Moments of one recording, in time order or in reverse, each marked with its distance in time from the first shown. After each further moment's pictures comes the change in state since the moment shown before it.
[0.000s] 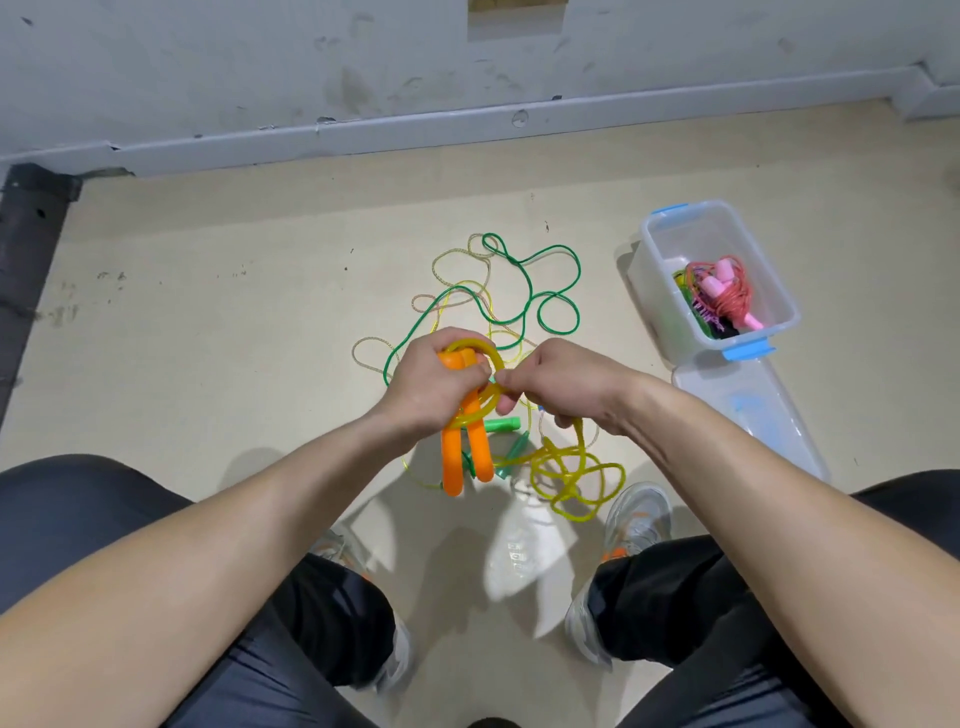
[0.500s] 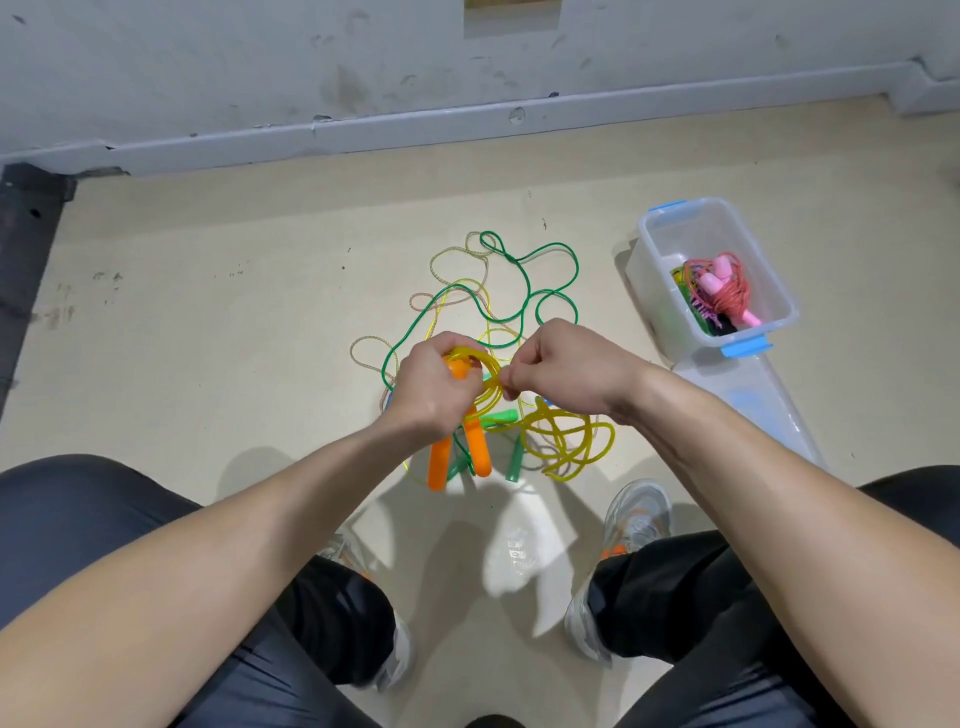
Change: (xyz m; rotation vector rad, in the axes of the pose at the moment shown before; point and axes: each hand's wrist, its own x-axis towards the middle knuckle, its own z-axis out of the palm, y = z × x) left_hand 0.003 -0.009 0.009 0.198 0.091 0.011; right_hand -0.018 -0.014 -0.012 -0.172 0.092 -0.167
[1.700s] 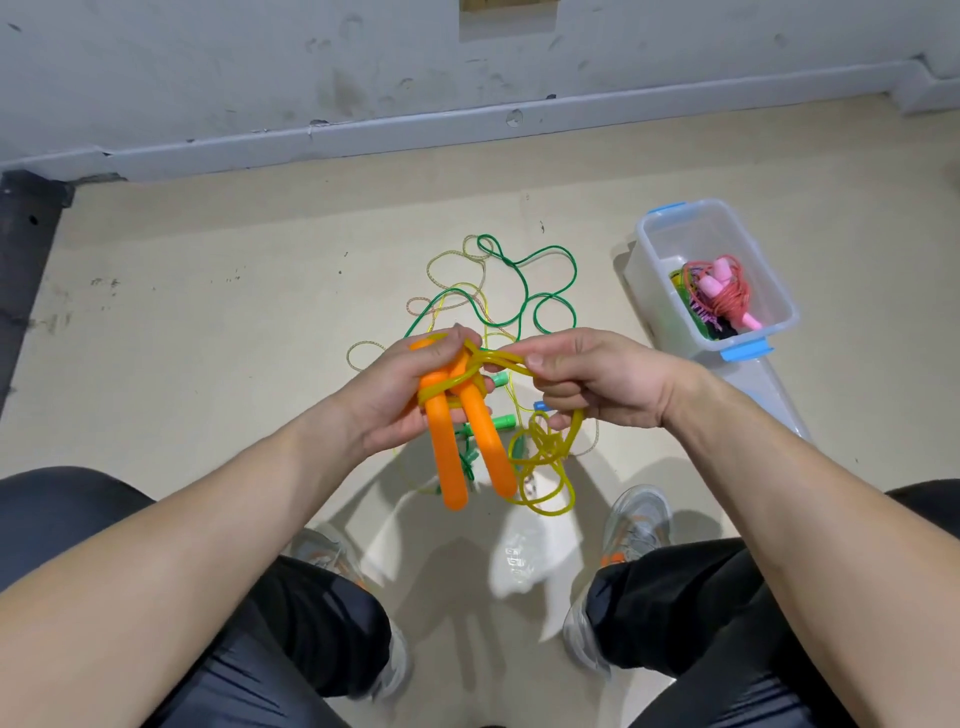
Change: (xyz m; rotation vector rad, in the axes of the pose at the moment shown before) left_hand 0.005 0.017 -0.032 -0.825 -0.546 -0.304; right_hand 0.006 0.047 -0.016 0.851 -0.462 -0.036
